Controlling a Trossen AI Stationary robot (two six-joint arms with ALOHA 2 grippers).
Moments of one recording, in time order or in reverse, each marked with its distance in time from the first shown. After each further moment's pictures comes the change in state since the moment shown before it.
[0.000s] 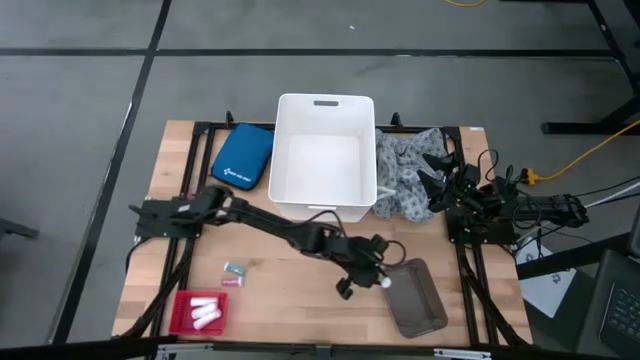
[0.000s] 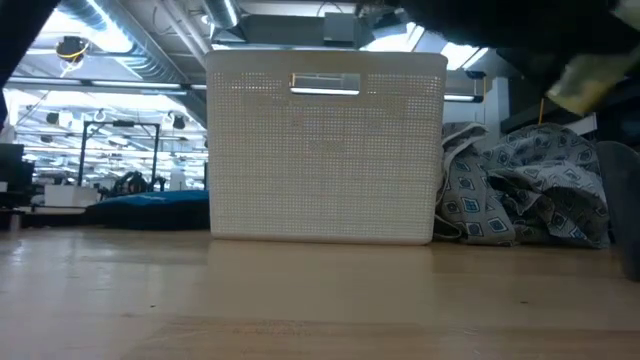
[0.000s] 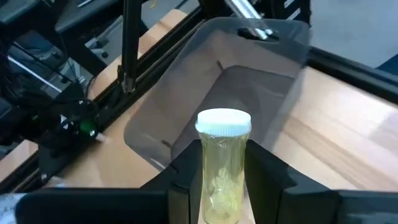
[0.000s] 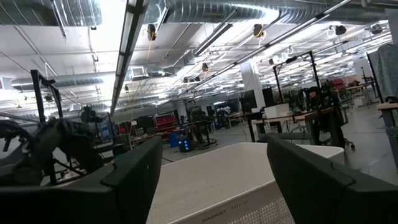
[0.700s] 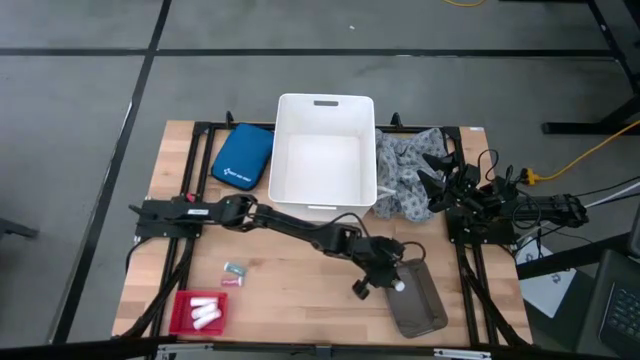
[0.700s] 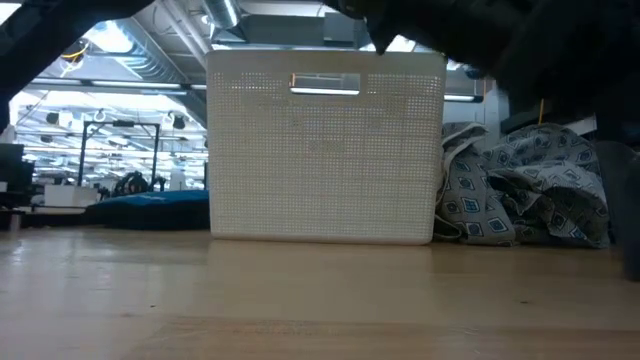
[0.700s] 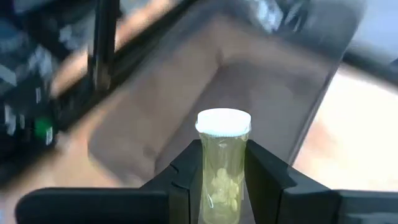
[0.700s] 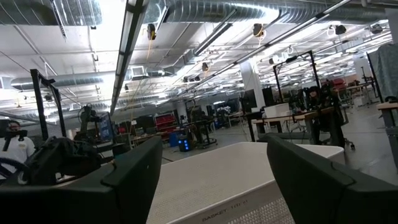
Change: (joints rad) left arm 0.043 0.248 0.294 -0.089 0.099 -0.040; right arm 0.000 0.000 0.000 -0.001 0.000 0.000
